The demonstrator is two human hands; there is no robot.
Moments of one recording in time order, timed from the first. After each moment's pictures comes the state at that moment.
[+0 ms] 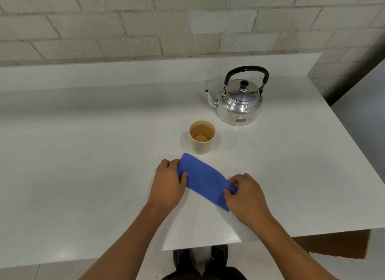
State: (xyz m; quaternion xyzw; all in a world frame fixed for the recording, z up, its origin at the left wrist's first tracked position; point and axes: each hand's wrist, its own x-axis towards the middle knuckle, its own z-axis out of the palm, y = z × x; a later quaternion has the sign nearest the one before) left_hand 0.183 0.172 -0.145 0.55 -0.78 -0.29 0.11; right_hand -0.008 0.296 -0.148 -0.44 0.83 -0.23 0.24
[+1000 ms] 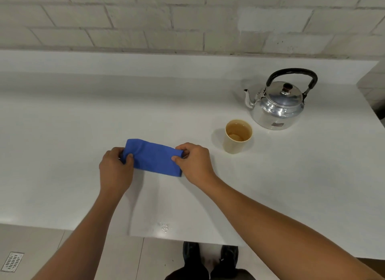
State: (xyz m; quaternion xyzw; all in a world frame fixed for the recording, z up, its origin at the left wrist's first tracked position) left_hand 0.364 0.108 -0.148 0.73 -0.60 -0.20 0.26; right_hand 0.140 0.142 -0.146 -0.50 0.70 -0.35 0.37
